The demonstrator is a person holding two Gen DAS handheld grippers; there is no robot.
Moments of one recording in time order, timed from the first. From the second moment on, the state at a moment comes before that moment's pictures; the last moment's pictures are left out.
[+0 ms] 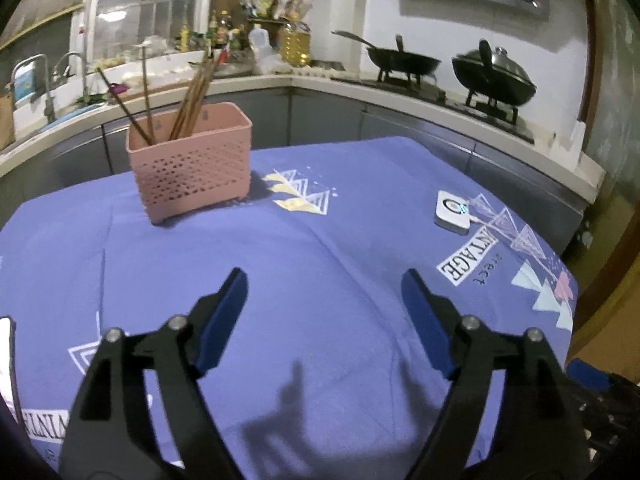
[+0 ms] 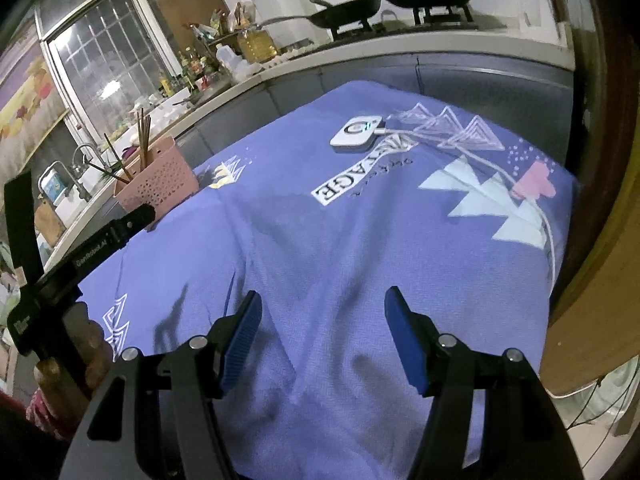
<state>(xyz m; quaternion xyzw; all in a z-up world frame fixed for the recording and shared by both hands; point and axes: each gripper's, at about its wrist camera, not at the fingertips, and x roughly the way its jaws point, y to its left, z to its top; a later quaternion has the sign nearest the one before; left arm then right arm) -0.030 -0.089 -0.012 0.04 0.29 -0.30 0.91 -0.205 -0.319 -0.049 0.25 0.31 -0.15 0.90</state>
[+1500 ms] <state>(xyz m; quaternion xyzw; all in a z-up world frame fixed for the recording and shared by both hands) -0.032 -0.105 -0.021 0.06 0.32 -0.29 0.90 -0.214 -0.330 -0.046 0.26 0.29 -0.14 0.91</state>
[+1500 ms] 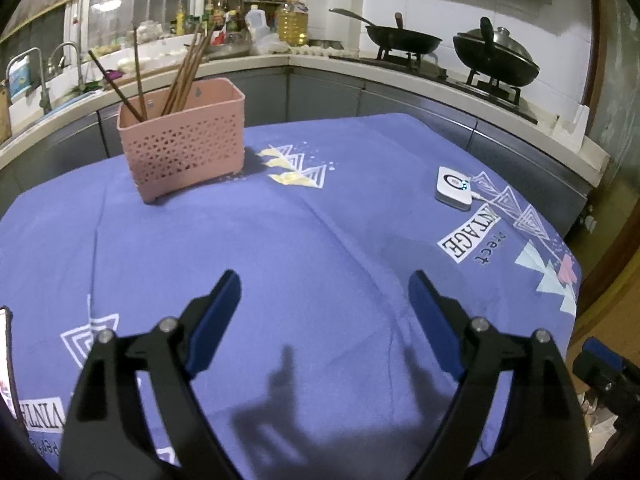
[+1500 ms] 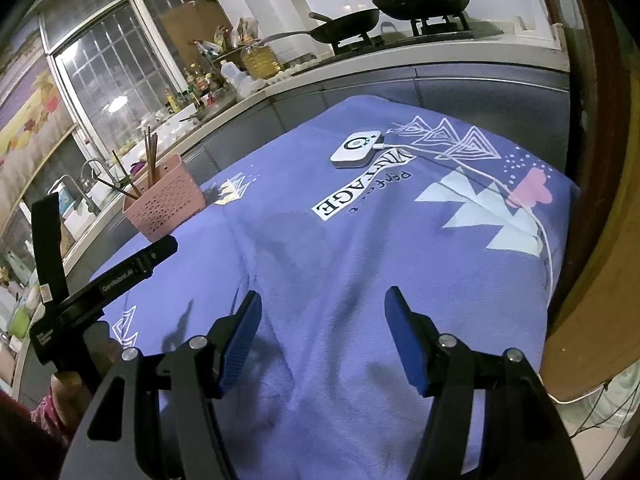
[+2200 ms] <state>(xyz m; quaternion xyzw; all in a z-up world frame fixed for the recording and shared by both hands) -0.027 -0.098 -0.020 0.06 0.32 -0.27 0.91 -0.196 -0.319 -0.046 0.25 0.30 -0.11 0.91</state>
